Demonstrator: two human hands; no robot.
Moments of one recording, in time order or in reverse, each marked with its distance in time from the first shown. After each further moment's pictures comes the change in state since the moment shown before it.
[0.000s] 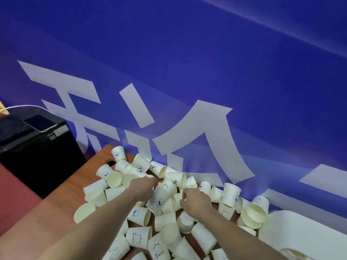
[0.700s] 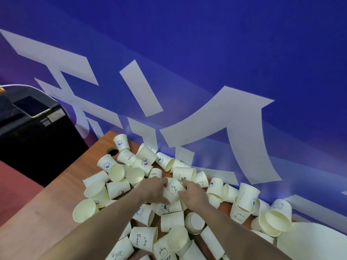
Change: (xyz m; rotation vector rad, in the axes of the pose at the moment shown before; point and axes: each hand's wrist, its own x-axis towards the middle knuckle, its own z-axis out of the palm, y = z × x) left_hand 0.056 -0.015 0.040 -0.132 -0.160 0.086; right_hand 0.081 -0.017 0.050 0.246 -0.053 0.099
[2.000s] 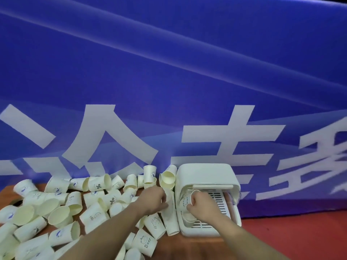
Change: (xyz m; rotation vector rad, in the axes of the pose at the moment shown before) left_hand -0.130 0.295 0.057 0.212 0.181 0.625; right_hand -0.329 0.216 -0.096 0.028 0.359 0.294
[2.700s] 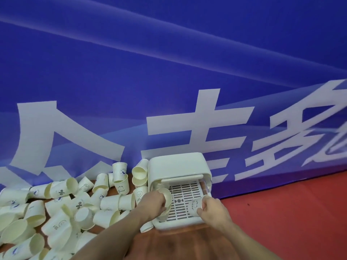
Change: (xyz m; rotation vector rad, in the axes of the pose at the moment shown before) left_hand 0.063 0.095 0.060 0.138 -0.130 0.054; right_hand -0.034 0.138 -0.007 0.139 -0.001 0.329
